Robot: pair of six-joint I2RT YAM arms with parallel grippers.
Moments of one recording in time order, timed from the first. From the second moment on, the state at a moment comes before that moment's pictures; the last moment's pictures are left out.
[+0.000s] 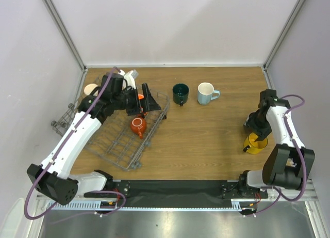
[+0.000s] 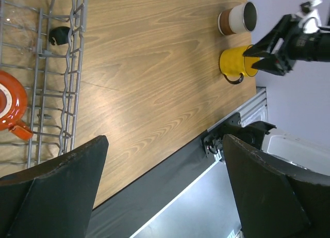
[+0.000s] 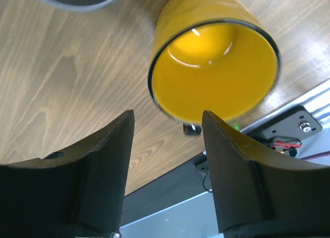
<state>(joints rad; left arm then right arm) -0.43 1.22 1.31 -0.78 0.42 -0.58 -0.20 1.36 1.08 -1.11 0.13 0.63</state>
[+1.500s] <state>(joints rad) -0.43 1.24 1.31 -0.76 0.54 -0.68 0.22 1.11 1.07 -0.89 -0.32 0.81</state>
